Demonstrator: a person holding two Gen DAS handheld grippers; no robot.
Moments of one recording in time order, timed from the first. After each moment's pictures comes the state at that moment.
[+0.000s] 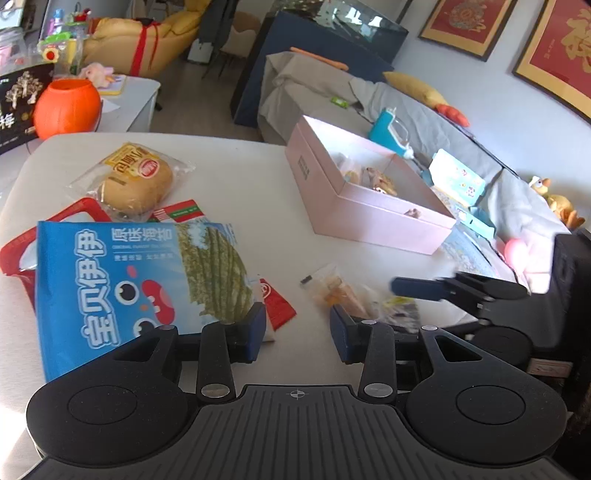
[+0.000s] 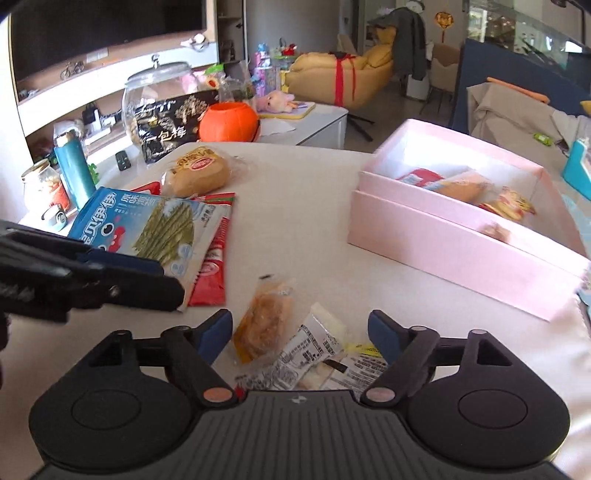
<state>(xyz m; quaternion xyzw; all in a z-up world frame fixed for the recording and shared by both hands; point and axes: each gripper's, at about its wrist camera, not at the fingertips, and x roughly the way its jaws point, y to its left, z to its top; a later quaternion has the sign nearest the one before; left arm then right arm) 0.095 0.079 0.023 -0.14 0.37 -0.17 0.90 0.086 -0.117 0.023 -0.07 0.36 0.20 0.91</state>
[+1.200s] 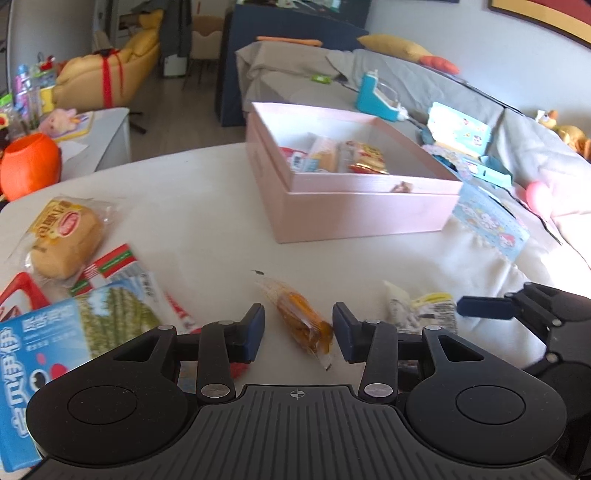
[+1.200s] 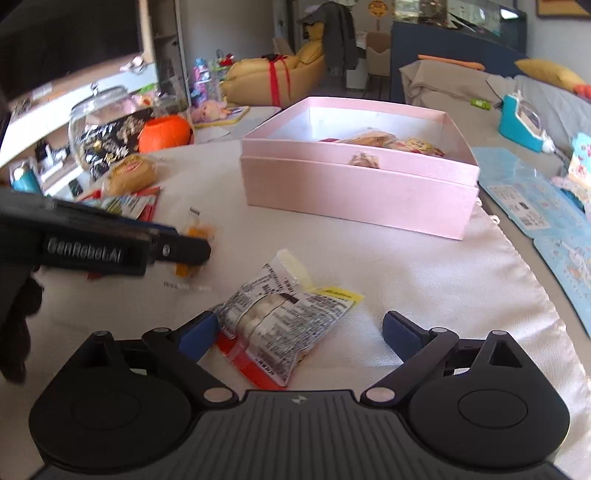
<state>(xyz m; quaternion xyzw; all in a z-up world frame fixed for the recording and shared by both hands) 0.139 0.009 0.018 -0.03 0.38 -0.16 0.91 0.060 -0.174 0.009 -0.03 0.37 0.13 0.92</state>
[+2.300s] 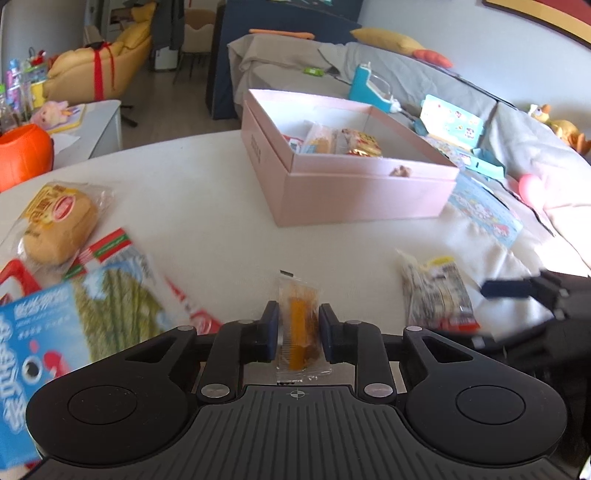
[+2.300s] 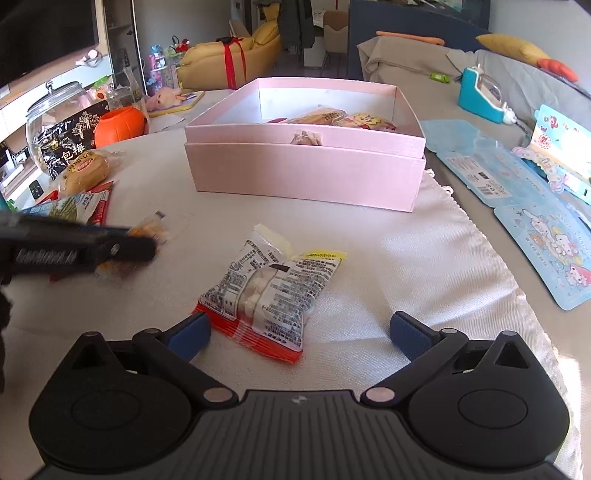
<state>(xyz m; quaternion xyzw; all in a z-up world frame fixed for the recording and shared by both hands) 0.134 0.013 0.008 -0.03 0.39 -0.18 0.90 0.065 -0.191 0.009 -0.01 0.41 0.05 0.91</state>
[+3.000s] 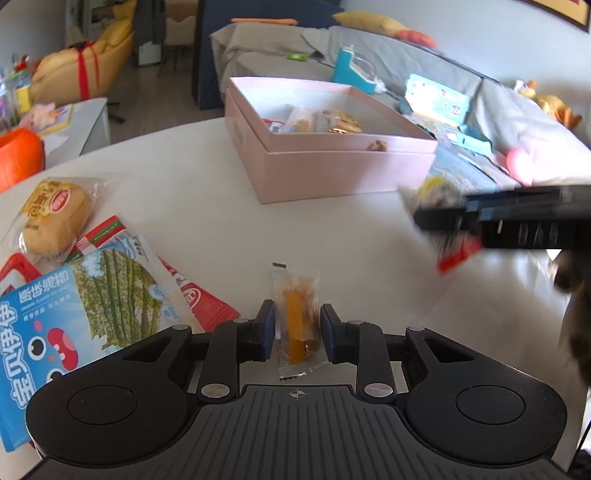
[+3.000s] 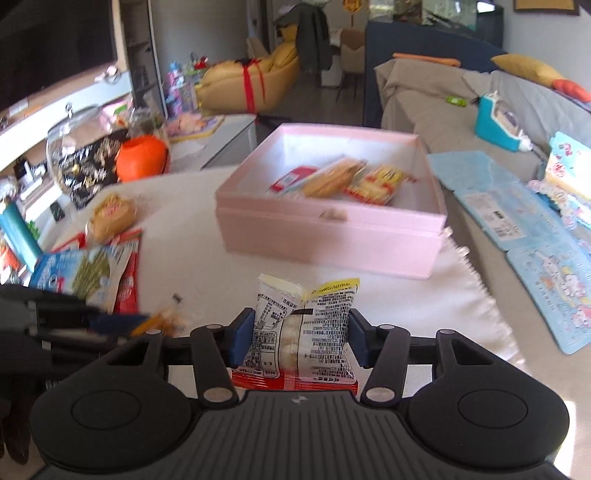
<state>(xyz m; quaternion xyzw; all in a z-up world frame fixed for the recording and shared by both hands) 0.120 0.009 0.011 0.01 0.40 -0.20 0.89 0.079 -0.185 0.056 0.00 0.37 0.08 0.93</state>
